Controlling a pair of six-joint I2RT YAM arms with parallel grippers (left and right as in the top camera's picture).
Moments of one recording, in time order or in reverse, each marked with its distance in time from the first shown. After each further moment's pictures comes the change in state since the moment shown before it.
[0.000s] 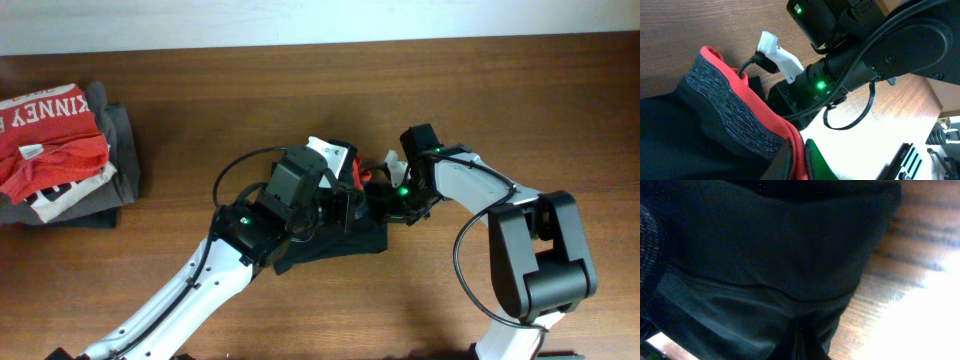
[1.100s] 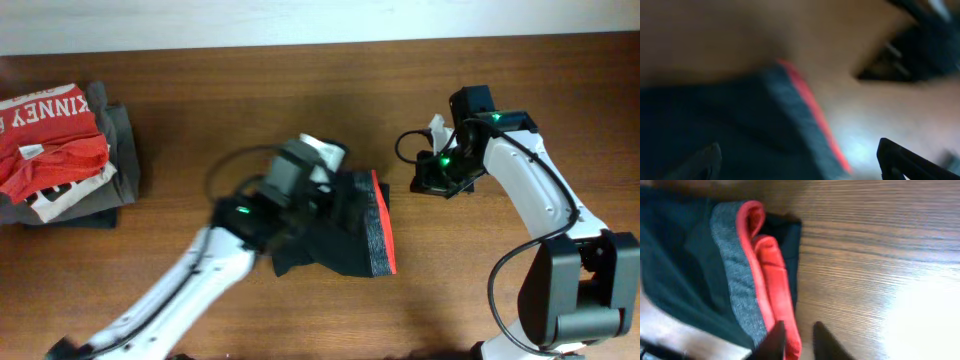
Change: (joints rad) left arm 0.093 0.028 0.015 -0.084 -0.074 0.087; right arm -0.154 -0.153 0.217 -0.304 0.064 -0.055
